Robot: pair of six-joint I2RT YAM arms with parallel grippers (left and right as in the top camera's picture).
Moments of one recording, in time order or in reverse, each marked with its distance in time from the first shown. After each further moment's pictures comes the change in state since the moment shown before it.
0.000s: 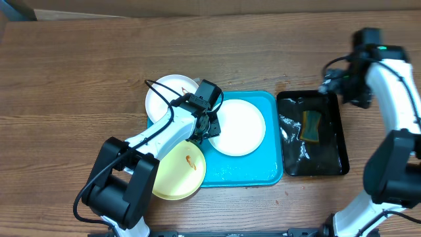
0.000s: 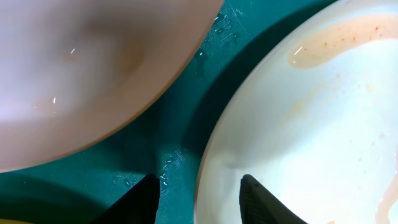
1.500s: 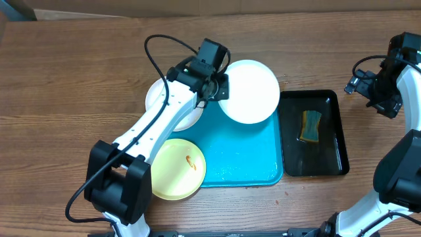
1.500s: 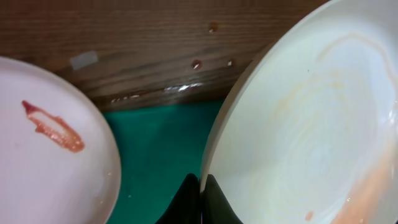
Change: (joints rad) left arm 0.004 0.028 0.402 -0.090 -0.024 0.271; right arm -0.153 0.000 0.001 -0.010 -0.003 0.020
